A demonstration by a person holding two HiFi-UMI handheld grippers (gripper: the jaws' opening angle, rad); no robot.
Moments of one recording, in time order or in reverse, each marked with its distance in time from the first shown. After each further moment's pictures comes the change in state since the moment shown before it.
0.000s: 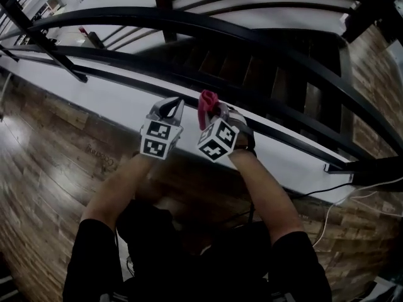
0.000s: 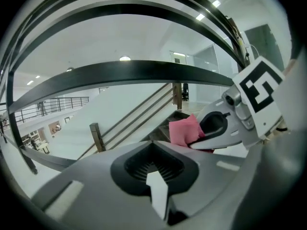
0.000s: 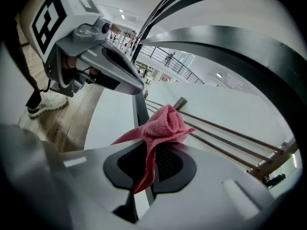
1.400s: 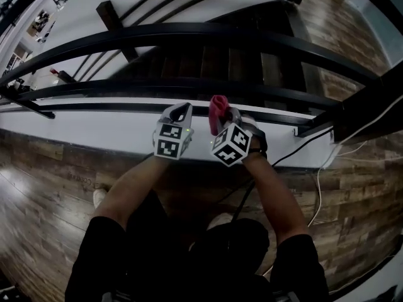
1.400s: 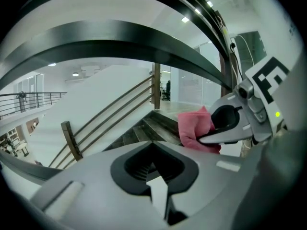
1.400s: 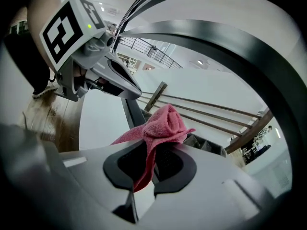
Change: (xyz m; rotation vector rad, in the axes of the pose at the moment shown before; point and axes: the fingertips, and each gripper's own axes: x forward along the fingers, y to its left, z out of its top) left arm 0.084 -0.214 0.028 0.012 0.022 -0.210; right arm -0.113 -0.066 -0.201 0.167 0.111 -0.140
